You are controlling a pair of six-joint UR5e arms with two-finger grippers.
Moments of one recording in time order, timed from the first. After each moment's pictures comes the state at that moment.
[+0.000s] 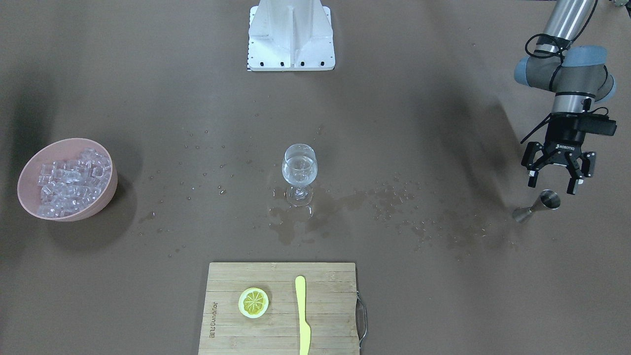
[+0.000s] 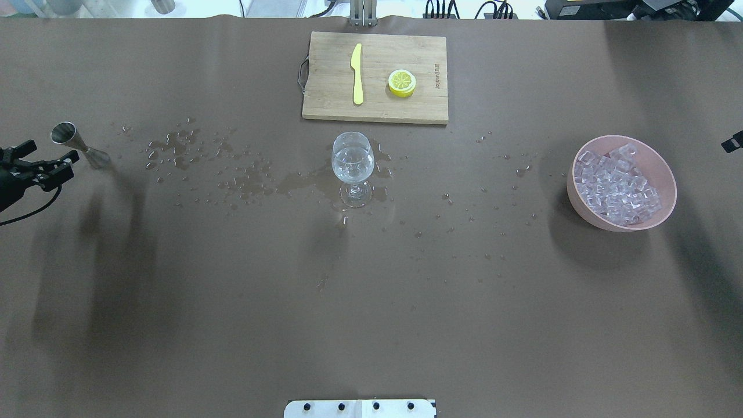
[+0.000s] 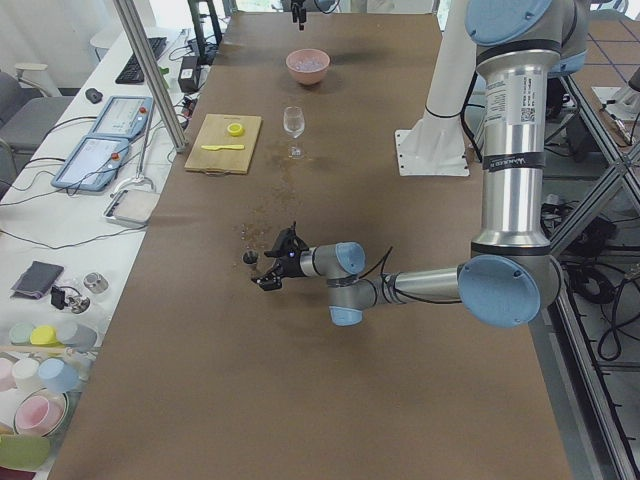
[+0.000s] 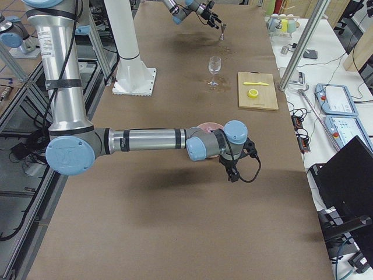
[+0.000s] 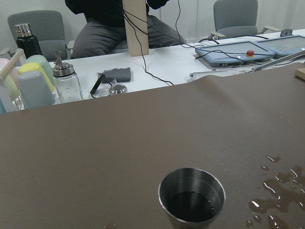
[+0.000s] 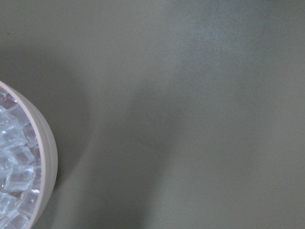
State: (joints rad) left arm -0.77 -1.53 -1.30 -3.23 -1.29 -0.83; right arm 1.38 -1.47 1.51 -1.33 2.36 -0.09
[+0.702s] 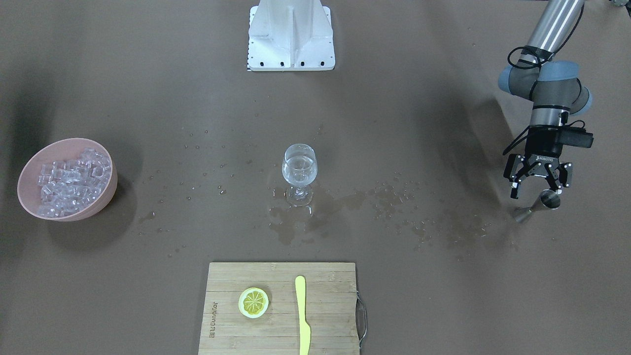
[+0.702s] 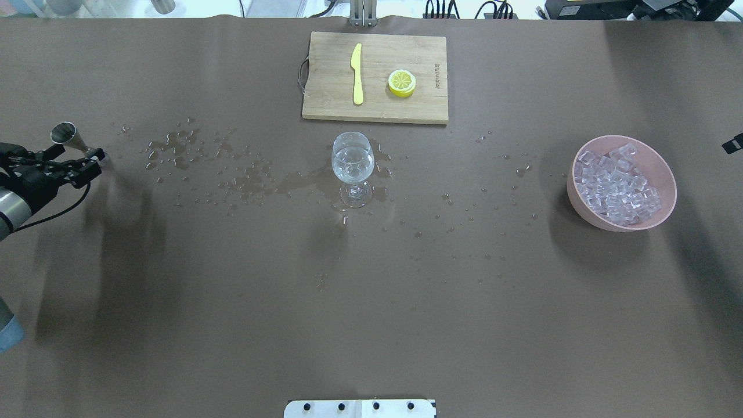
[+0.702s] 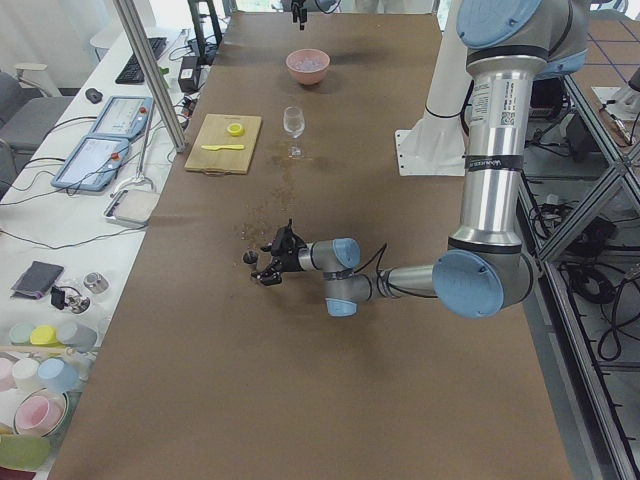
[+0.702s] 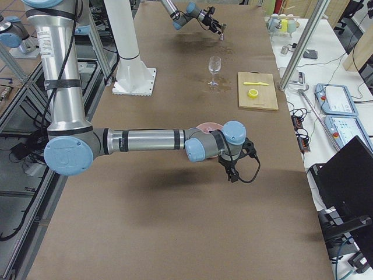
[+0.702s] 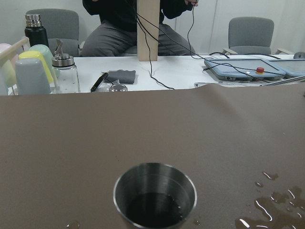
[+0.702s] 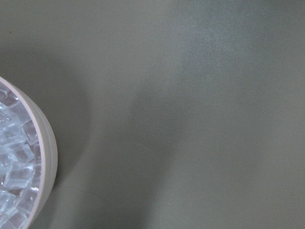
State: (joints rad) left arm -0.71 -1.61 -1.22 -3.22 -1.20 -0.93; right arm 1.38 -1.48 1.51 -1.30 2.36 -0.09
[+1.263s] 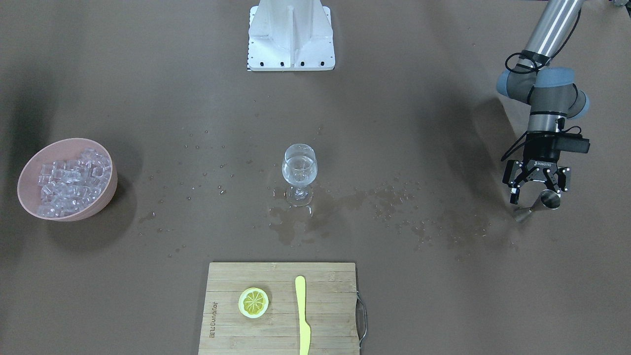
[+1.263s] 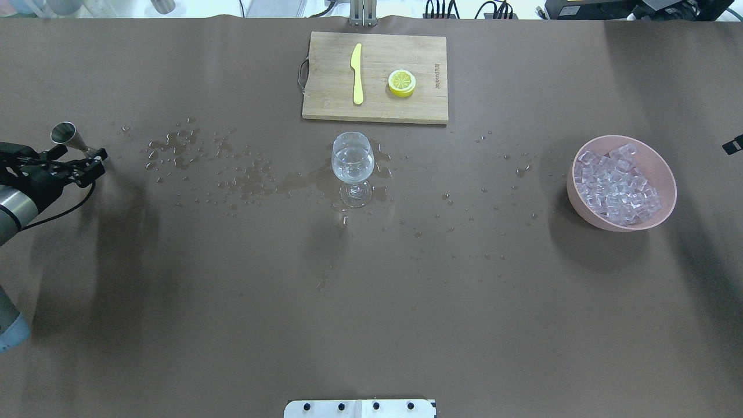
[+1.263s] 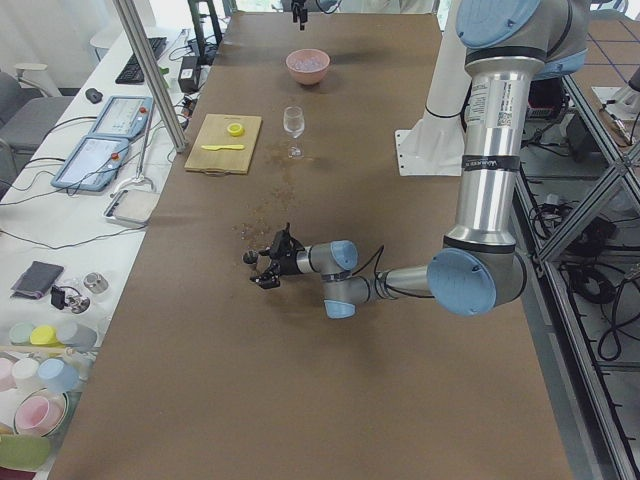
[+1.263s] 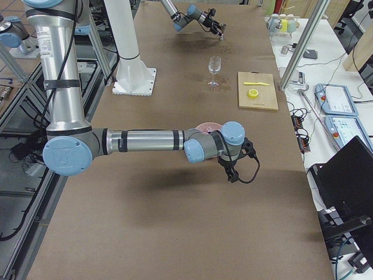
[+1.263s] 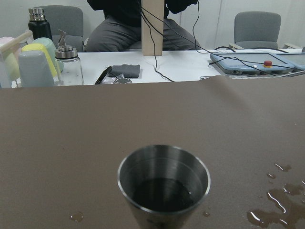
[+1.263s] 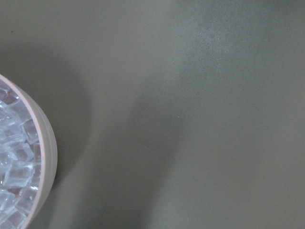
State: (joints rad) left arm -0.70 -1.64 -1.17 -3.22 -1.18 -0.92; right arm 1.38 -1.48 1.51 -1.29 2.36 -0.09
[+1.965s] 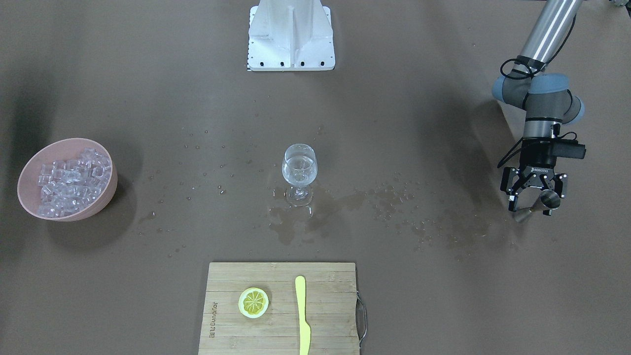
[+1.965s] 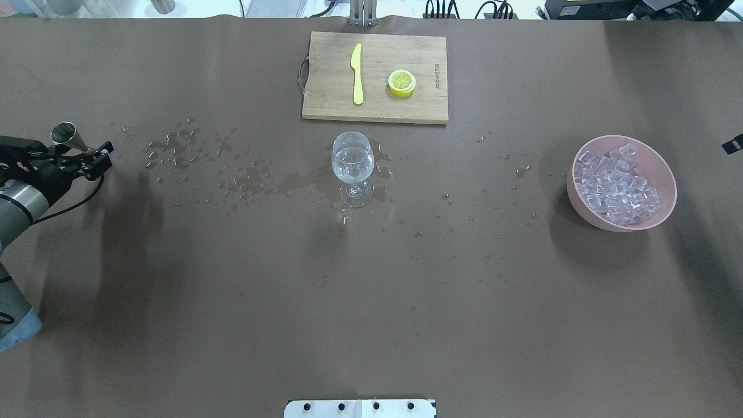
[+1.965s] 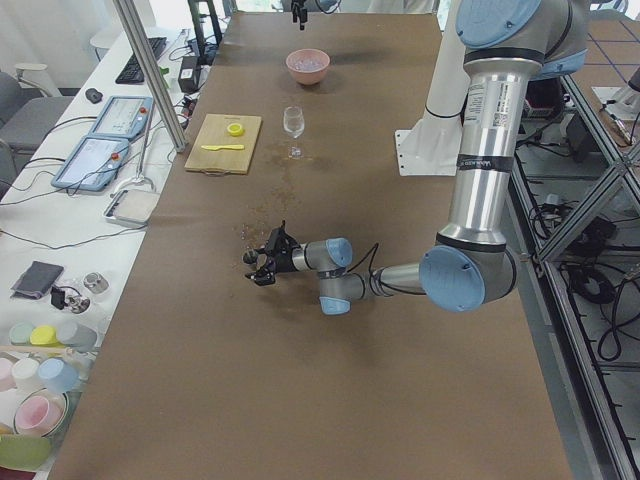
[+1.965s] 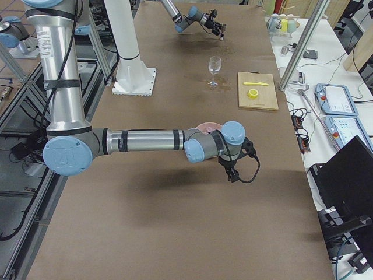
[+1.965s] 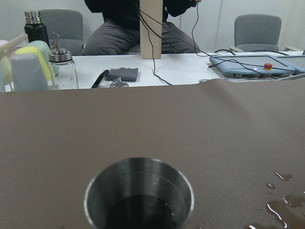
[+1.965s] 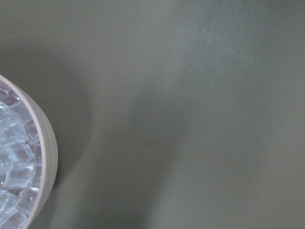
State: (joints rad) left arm -0.71 -1.67 -1.14 -3.22 -1.15 -0.92; right arm 1.38 -1.48 1.51 -1.29 2.36 -0.09
